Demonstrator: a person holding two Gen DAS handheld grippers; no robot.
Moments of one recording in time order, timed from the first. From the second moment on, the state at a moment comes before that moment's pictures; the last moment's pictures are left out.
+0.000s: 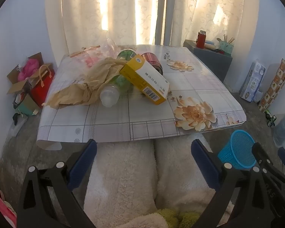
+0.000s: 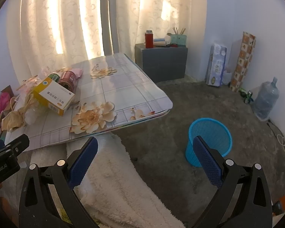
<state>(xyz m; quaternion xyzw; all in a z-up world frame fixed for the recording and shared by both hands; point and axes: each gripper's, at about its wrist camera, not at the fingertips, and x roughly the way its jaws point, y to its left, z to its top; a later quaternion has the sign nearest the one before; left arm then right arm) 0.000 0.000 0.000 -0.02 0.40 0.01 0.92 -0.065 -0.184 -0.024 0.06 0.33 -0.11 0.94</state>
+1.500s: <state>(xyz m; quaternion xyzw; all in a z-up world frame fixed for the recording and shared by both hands) -0.003 0.014 -0.007 -0.02 0.40 0.01 0.92 -0.059 -0.167 -0.021 0.03 0.32 -0.09 0.94</state>
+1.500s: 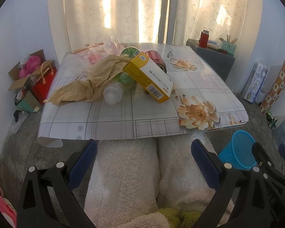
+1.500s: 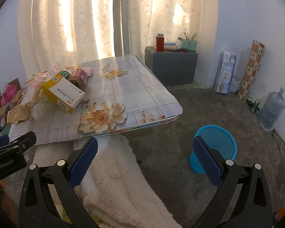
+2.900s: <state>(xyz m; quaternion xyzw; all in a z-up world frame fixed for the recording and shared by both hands) -0.005 0.010 -0.001 -0.02 0.39 0.02 0.92 -0.062 -0.172 -0.019 0.04 0.31 -0.07 0.95</state>
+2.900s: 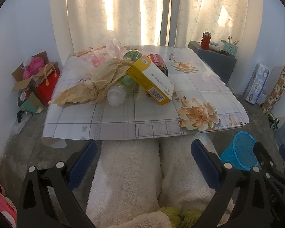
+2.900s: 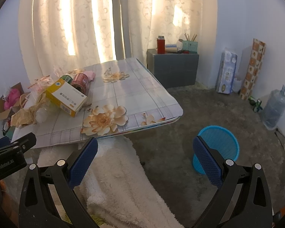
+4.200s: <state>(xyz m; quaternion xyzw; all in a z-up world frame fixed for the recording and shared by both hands) 0.057 0.120 -0.021 -0.15 0.34 -0.04 0.93 0.095 -0.099 -0.001 0.00 0.31 0.23 0.92</state>
